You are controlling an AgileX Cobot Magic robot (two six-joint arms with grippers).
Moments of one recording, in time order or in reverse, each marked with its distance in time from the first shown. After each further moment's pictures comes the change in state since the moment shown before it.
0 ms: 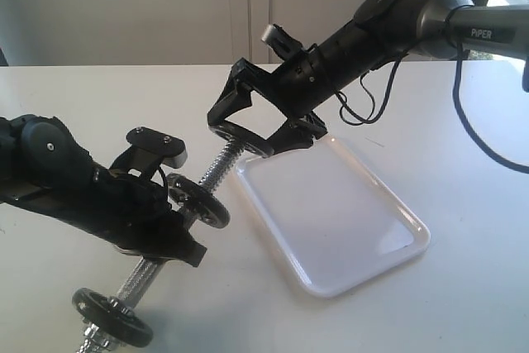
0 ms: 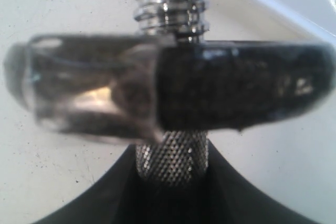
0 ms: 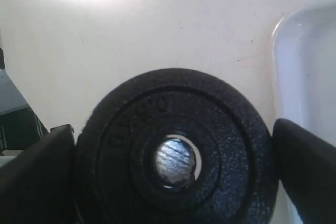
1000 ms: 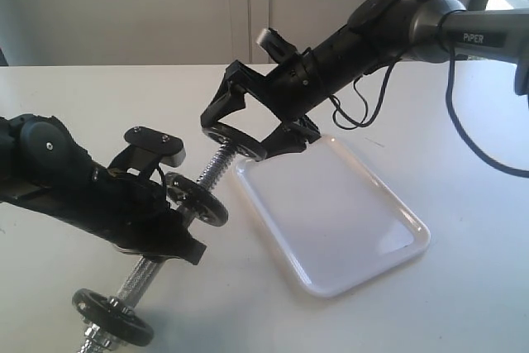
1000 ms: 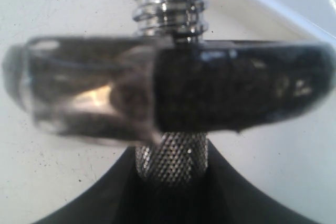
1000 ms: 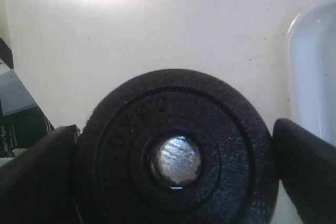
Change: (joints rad) left arm 0.000 0.000 0.000 0.000 0.000 -0.007; right arm 0.022 0.012 0.002 0.032 -0.001 0.010
